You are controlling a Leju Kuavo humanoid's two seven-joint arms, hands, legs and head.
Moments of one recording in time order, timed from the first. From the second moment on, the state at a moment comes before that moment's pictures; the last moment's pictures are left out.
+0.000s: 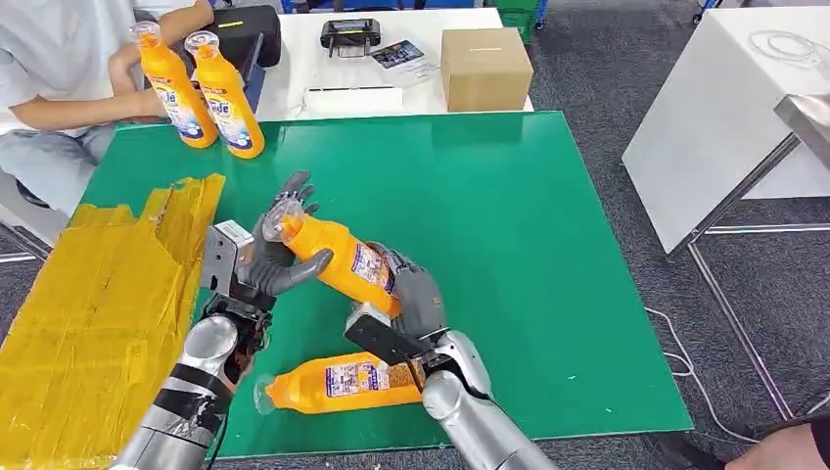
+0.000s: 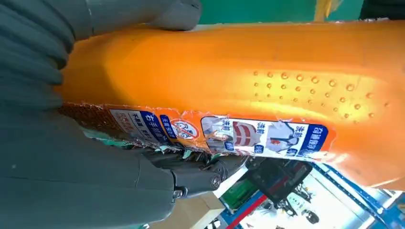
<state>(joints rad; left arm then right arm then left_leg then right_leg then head) -0.38 -0.10 -0.24 -1.21 -0.03 -0.08 -0.36 -0.35 0.26 0.49 -0.93 0.65 -0.41 -0.30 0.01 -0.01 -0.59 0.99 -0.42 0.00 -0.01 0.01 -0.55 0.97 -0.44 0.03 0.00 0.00</state>
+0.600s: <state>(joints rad) -0.34 -0.10 -0.24 -1.21 0.03 -0.16 -0.36 -0.35 0.23 0.47 -0.97 0.65 -0.46 -0.30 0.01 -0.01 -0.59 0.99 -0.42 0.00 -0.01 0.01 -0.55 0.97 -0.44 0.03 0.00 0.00</state>
